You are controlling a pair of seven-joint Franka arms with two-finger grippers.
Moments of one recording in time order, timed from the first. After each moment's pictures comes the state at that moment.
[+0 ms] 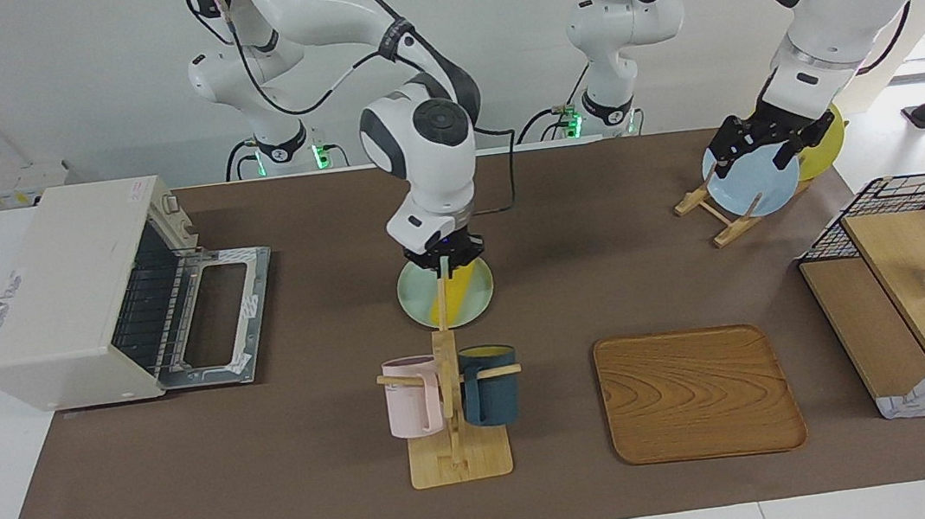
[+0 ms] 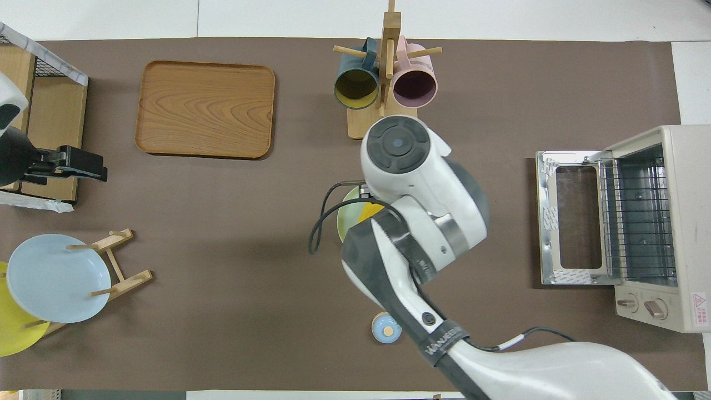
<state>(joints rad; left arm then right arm) -0.09 -0.03 0.02 -1.70 -0.03 1.65 -0.04 0.55 0.32 -0.03 -1.68 -0.04 1.90 0.56</state>
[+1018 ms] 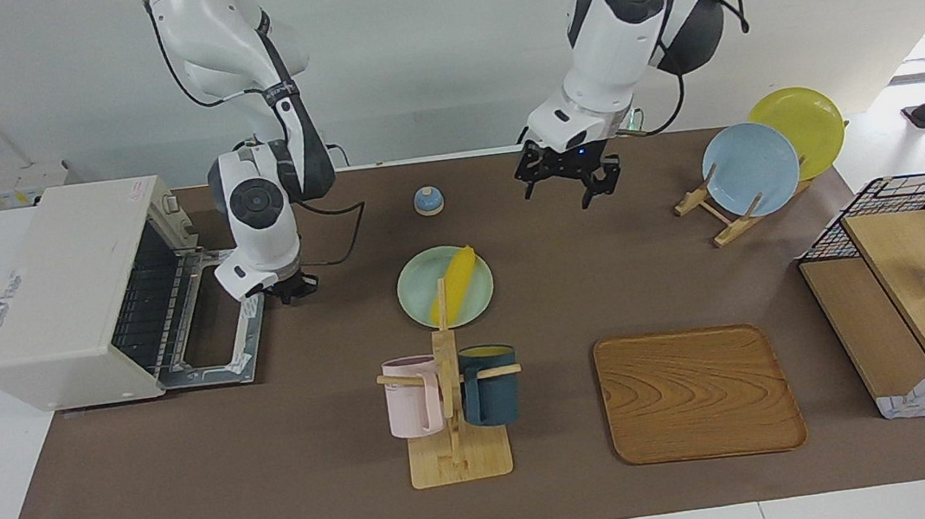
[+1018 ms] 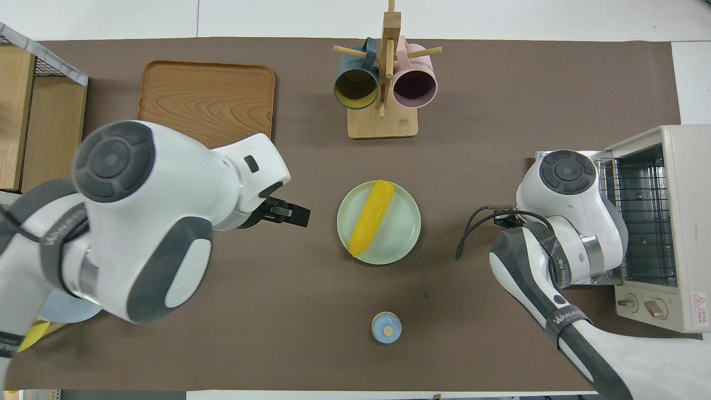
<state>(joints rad) -0.55 0.03 -0.02 -1.90 -0.17 1.98 -0.16 0.20 0.14 -0.04 -2.23 -0.23 2.17 0.40</state>
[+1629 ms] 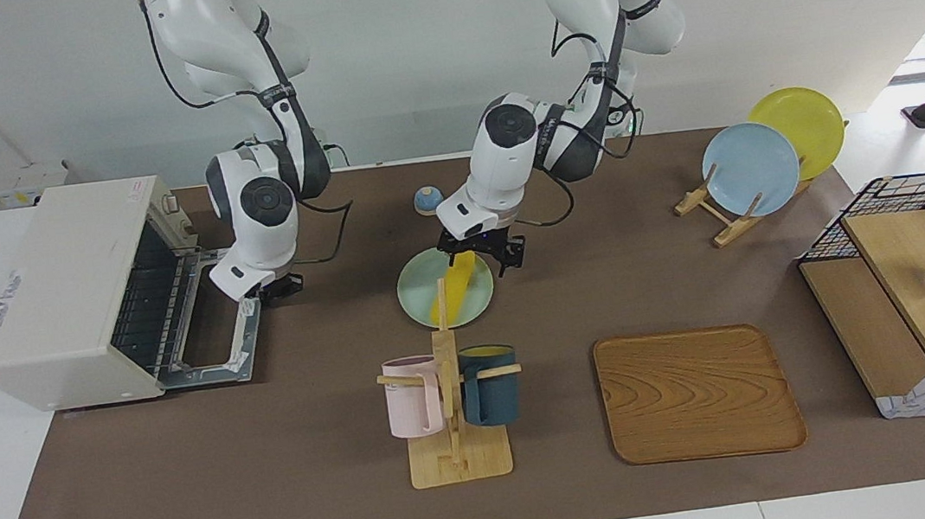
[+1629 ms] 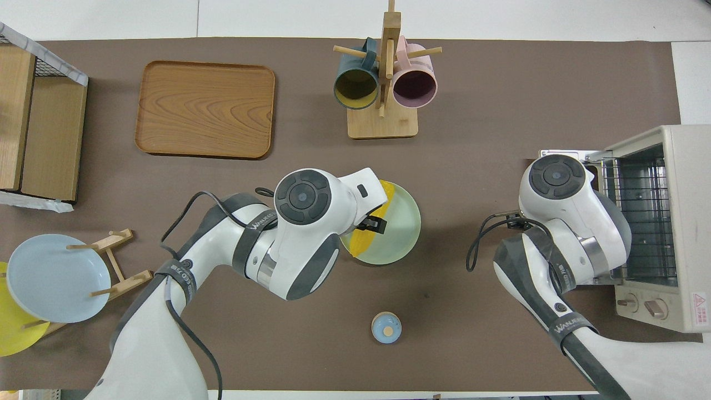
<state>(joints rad) -0.73 0.33 -0.02 -1.90 -0.18 2.32 -0.24 0.16 0.13 0.00 -2.18 -0.38 2.05 0.30</state>
